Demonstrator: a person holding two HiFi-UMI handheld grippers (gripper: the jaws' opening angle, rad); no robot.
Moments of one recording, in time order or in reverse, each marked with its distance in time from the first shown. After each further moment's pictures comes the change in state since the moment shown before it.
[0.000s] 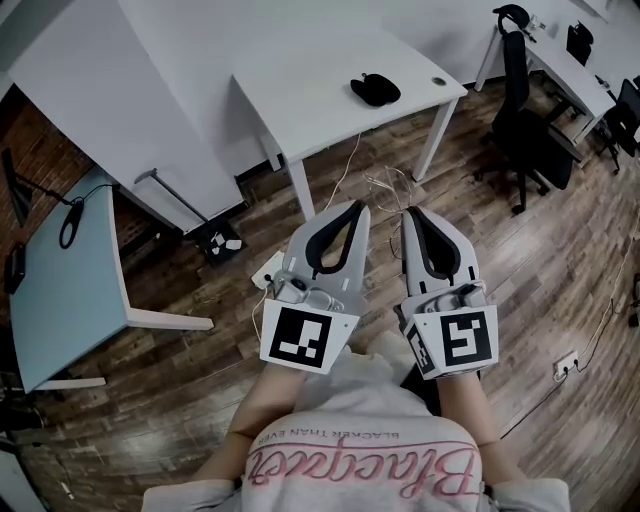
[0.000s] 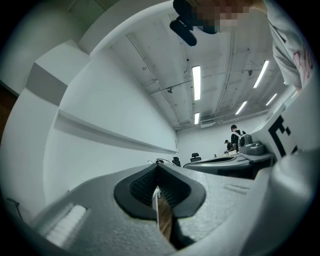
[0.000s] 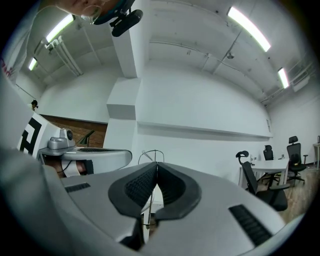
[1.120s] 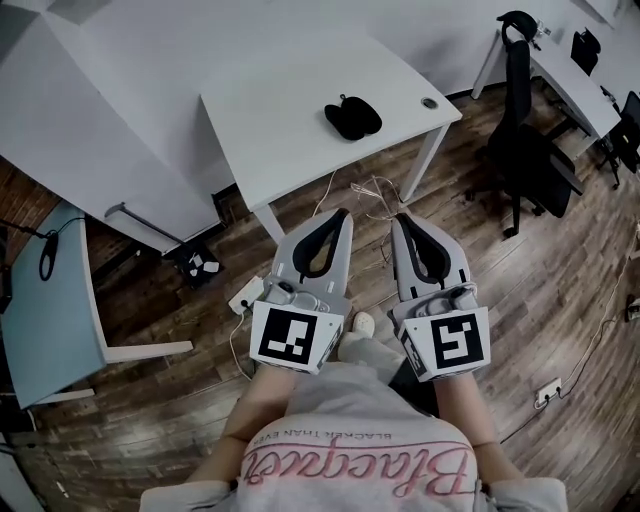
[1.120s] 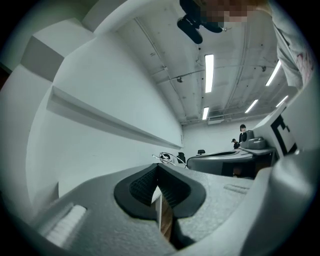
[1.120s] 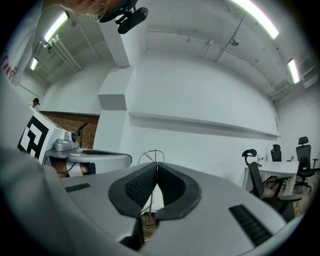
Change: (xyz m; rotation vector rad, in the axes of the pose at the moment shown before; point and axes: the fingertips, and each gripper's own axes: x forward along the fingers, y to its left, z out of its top) left arm 0.182 0.045 -0.061 -0.058 0.069 0.045; right arm 0.129 -0.139 -0.037 -0.025 0.058 0.064
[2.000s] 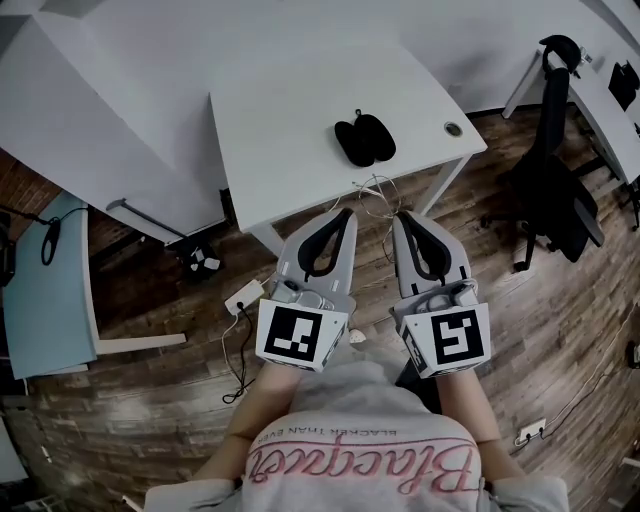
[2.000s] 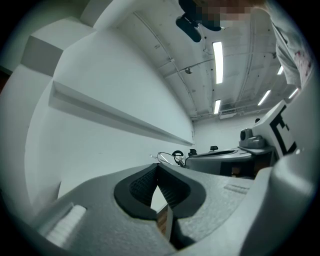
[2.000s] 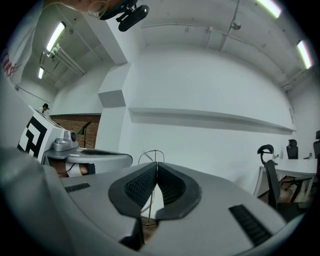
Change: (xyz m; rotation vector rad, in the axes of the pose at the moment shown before) left arm 0.114 0.042 -0.027 0.012 0.023 0.125; right arm 0.104 -0.079 -0.026 0.004 0.020 0.136
